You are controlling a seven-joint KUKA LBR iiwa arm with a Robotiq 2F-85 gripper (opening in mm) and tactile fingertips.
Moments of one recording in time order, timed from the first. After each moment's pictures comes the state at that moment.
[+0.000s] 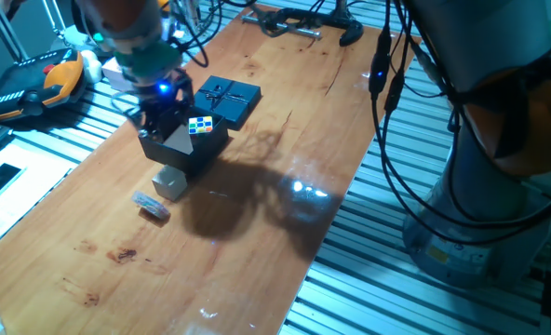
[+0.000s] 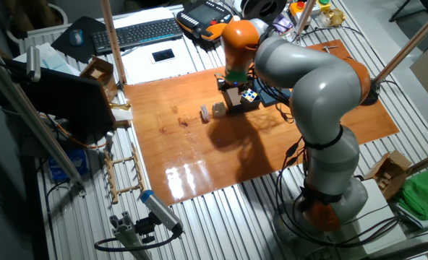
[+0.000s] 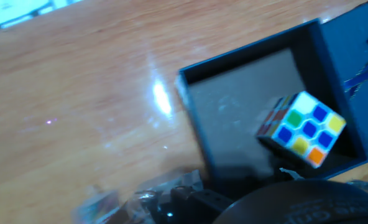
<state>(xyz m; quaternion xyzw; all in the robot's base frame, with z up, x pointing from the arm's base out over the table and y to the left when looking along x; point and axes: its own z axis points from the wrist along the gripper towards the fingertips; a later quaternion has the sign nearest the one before) 0.601 0.074 0.134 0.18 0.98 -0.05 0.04</state>
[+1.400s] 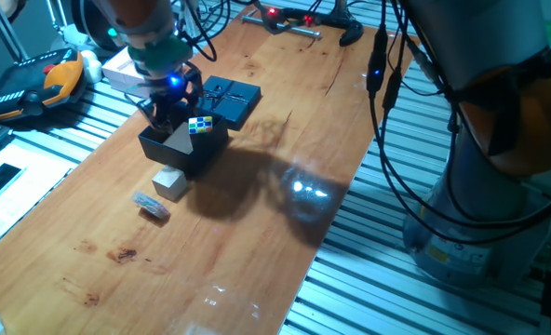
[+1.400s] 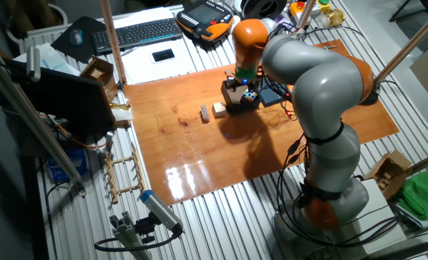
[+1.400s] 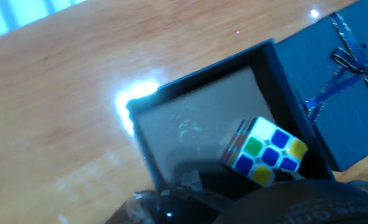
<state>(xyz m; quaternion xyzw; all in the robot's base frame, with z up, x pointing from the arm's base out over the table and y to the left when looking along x) 0.613 0.029 0.118 0.23 0.97 -0.05 0.04</state>
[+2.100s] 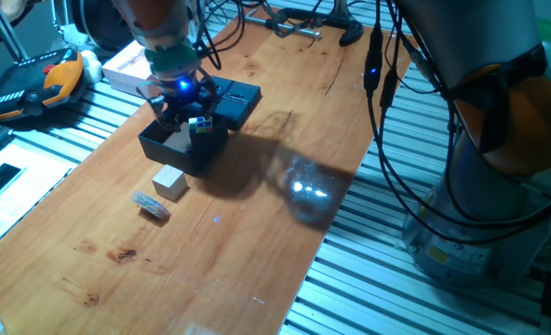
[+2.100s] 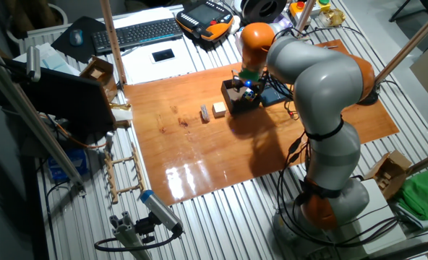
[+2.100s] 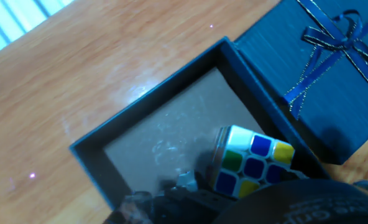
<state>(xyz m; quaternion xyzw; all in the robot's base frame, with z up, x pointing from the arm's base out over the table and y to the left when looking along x) 0.610 0.003 0.088 0.32 0.95 -0.03 0.04</state>
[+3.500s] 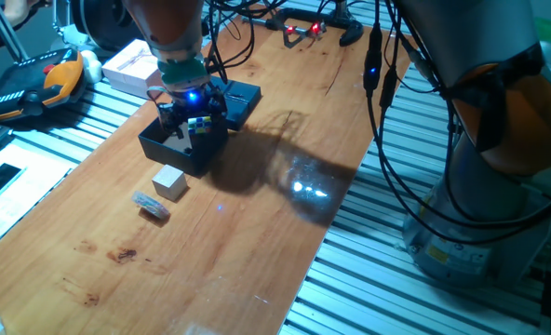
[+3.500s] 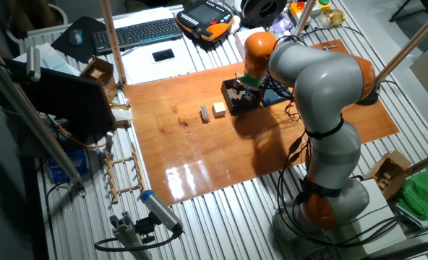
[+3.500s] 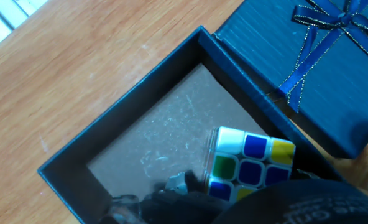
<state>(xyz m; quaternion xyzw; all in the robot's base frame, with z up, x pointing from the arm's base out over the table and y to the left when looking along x) 0.607 0.000 0.061 0.35 0.93 -0.02 0.05</state>
